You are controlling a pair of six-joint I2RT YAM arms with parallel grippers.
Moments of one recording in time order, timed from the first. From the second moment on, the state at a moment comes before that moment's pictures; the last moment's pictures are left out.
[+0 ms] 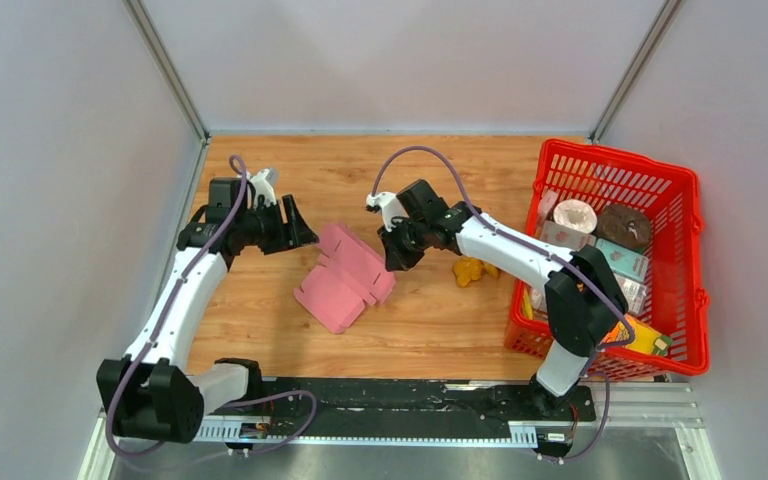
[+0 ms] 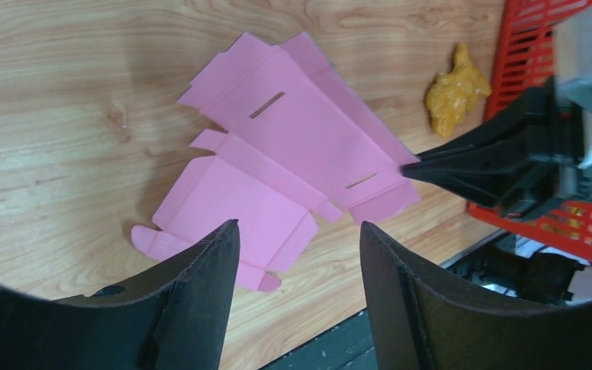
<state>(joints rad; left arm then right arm) -0.09 1.10 1.00 -0.66 0.48 -0.37 0.75 1.73 1.32 -0.53 -0.35 0.01</state>
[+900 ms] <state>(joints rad) -0.11 0.78 0.67 -0.44 0.53 -0.43 0.75 1.45 1.07 -0.27 -0.43 0.19</state>
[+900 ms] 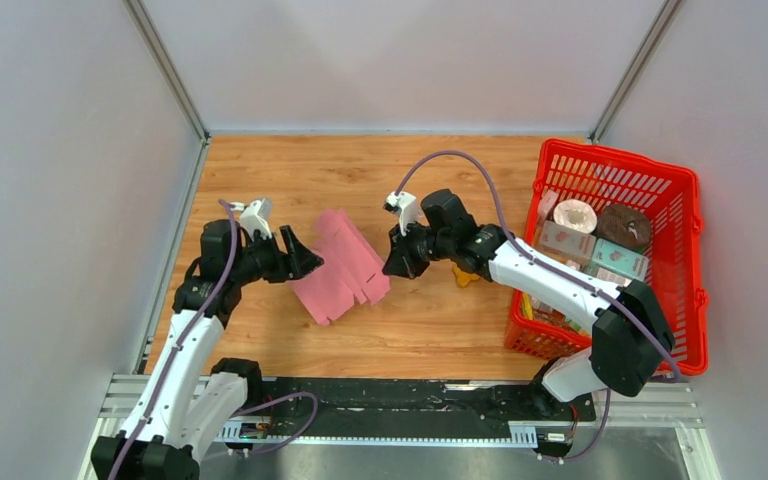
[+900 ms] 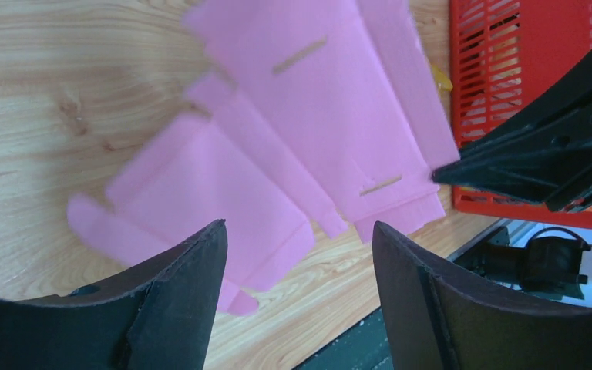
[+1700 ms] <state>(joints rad) -0.11 0.79 0.87 -0.63 0.59 -0.17 0.75 1.38 1.10 -0.40 -0.87 -0.02</state>
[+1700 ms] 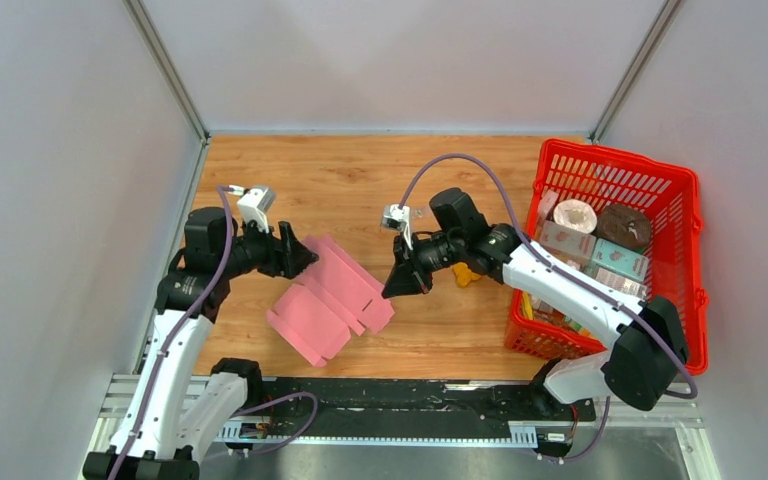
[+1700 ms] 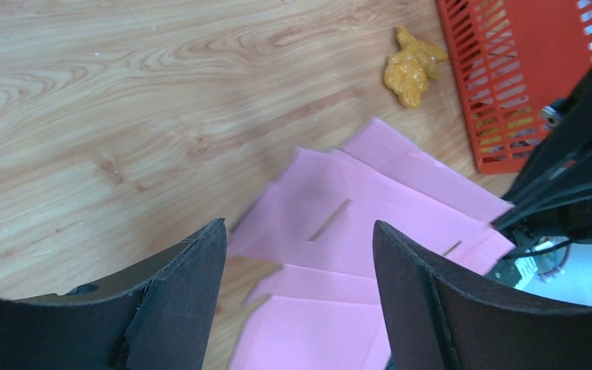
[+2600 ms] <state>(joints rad) -0.11 0.69 0.74 -0.37 0.90 -0.32 0.74 1.40 1.15 -0.39 -0.90 0.02</state>
